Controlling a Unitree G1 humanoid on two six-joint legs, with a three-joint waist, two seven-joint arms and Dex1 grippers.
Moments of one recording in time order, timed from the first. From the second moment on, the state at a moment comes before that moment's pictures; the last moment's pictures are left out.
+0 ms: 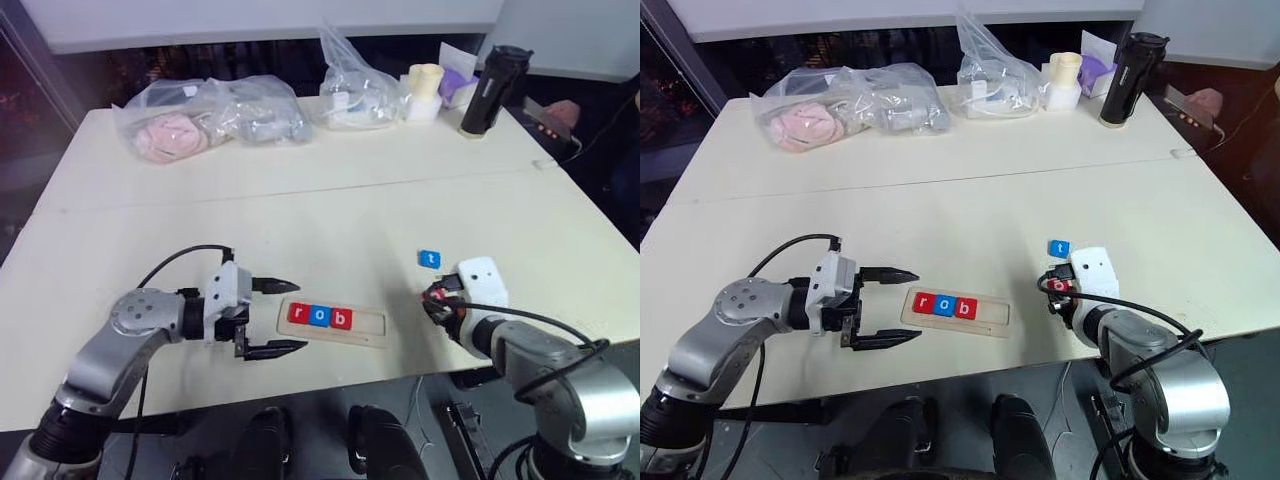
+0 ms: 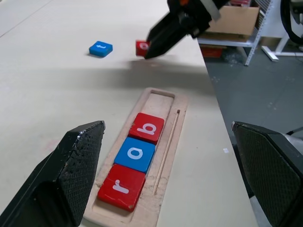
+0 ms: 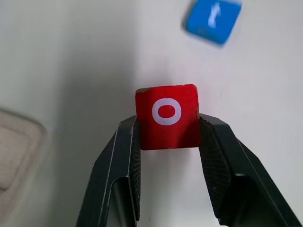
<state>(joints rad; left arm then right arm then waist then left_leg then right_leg) -0.16 0.71 -0.09 -0.39 -0.49 0.34 -1.12 -0.13 -0.33 -0.21 -0.85 0.29 1.61 0.17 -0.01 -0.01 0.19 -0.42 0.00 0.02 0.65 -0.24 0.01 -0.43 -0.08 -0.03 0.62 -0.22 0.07</state>
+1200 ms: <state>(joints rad) -0.19 0.71 -0.08 -0.38 -0.48 0.33 -1.14 -0.32 -1.08 0.17 0.00 0.12 0.11 1.25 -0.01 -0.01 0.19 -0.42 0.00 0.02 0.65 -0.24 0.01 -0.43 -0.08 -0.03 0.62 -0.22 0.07</state>
